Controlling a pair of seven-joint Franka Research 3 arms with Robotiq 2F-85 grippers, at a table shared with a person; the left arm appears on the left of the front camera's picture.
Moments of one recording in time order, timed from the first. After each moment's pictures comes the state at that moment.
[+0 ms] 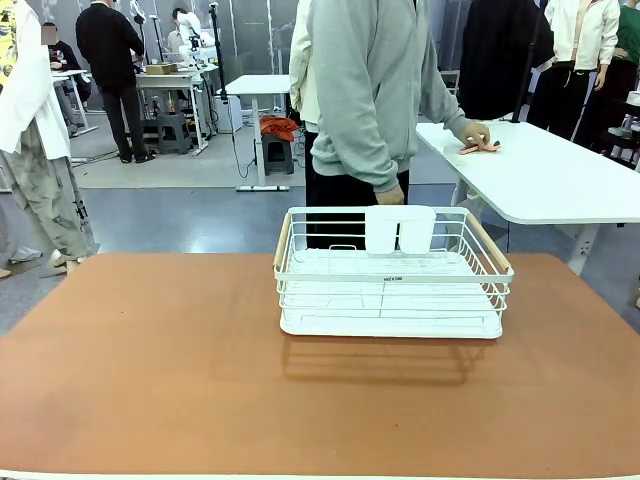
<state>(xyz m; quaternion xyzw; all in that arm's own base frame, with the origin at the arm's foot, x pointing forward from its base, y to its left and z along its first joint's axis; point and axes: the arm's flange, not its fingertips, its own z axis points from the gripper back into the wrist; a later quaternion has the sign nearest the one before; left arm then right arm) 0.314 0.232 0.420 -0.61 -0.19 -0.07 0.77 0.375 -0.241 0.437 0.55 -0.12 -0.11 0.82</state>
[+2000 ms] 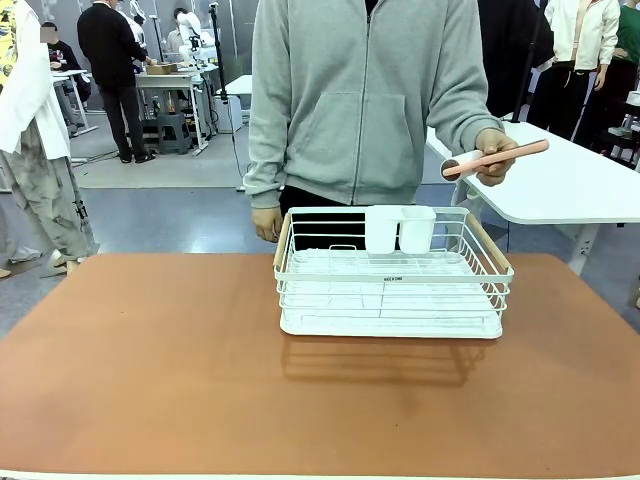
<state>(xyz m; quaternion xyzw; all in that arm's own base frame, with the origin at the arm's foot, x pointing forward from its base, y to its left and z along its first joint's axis) 0.314 0.232 0.420 -0.61 -0.19 -0.07 0.77 0.375 -0.241 0.437 0.55 -0.12 -0.11 0.82</state>
